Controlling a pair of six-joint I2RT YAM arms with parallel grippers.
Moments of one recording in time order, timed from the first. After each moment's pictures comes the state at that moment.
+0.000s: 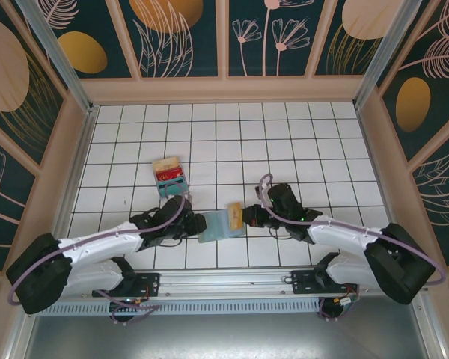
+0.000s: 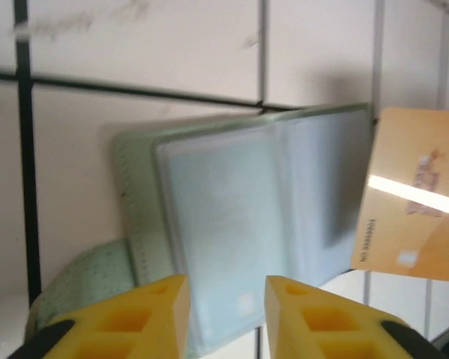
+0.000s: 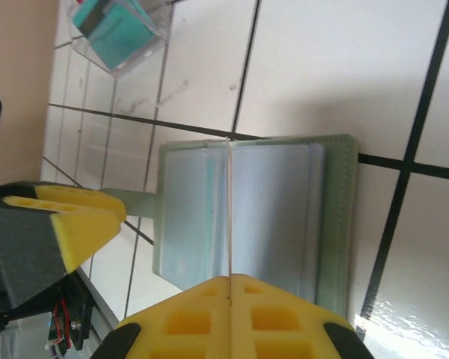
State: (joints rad) left arm -0.86 1.12 0.45 -0.18 0.05 -1.03; right arm 0.73 1.17 0.38 0.14 -0.39 0.80
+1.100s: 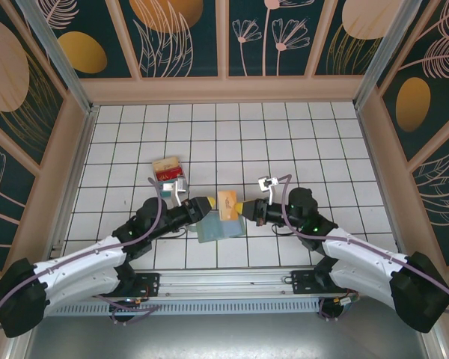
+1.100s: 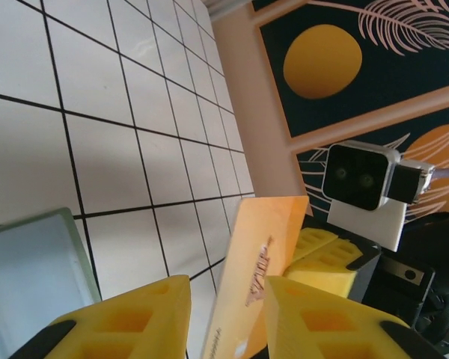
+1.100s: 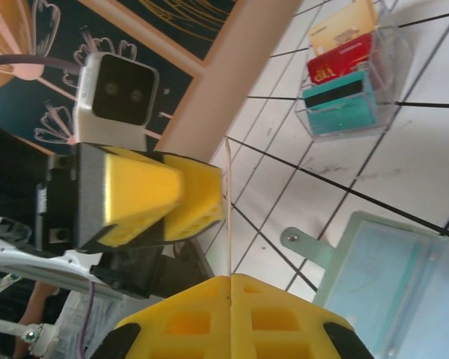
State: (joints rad) left arm -0.86 0.91 0.32 0.38 0.17 -1.13; right arm 0.72 0.94 0.29 0.47 -0.58 0.83
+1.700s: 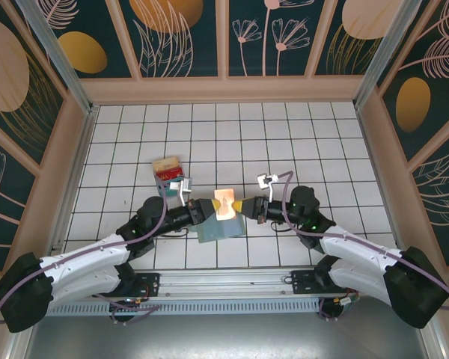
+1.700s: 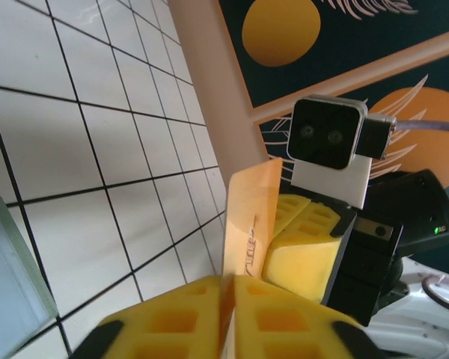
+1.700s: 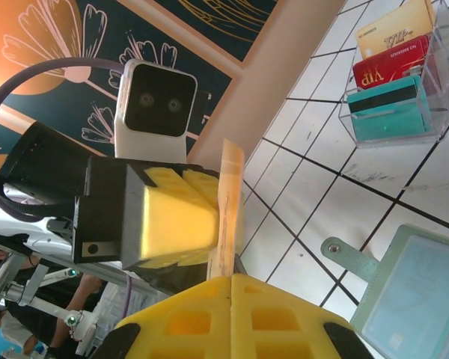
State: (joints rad) left arm -0.86 0.95 0.32 0.49 0.29 -1.14; right arm 0.70 0.99 0.29 0.61 -0.67 0.91
